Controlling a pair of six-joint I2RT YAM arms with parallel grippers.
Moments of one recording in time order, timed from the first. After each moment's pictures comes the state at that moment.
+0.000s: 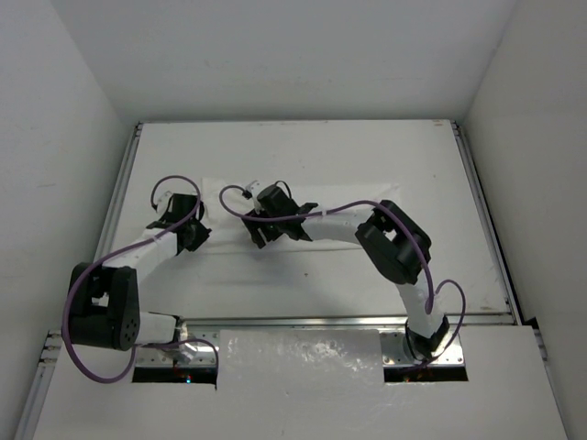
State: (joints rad) left arm -0.07 1.32 0.62 -0.30 -0.22 -0.87; right arm 0.86 2.10 1.34 -0.03 0.00 0.13
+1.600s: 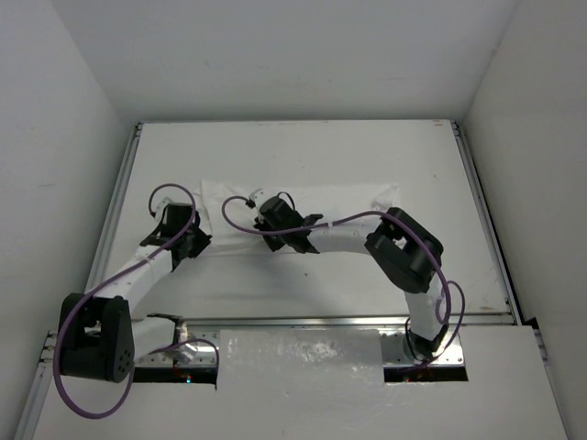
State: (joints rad) left arm -0.07 1.16 0.53 -0.28 -0.14 -0.88; right arm 0.91 2.00 1.20 0.03 0.09 0.15
